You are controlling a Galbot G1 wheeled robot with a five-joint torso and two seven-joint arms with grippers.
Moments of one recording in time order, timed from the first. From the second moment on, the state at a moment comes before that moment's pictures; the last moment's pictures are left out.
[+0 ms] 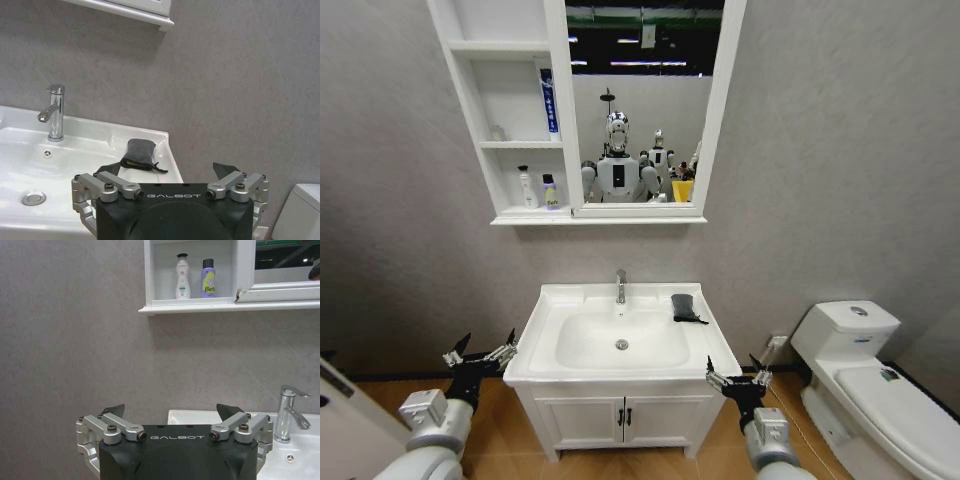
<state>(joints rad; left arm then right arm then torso) 1.67 -1.32 -0.84 -2.40 -0.38 0.37 -0.12 -1.72 1.16 0.39 2.33 0.15 -0.32 0.47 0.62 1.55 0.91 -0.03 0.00</state>
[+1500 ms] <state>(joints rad) 1.67 -1.32 -0.84 -2.40 -0.38 0.37 -0.12 -1.73 1.11 0.36 2.29 0.08 -0.28 0.39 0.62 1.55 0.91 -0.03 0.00</state>
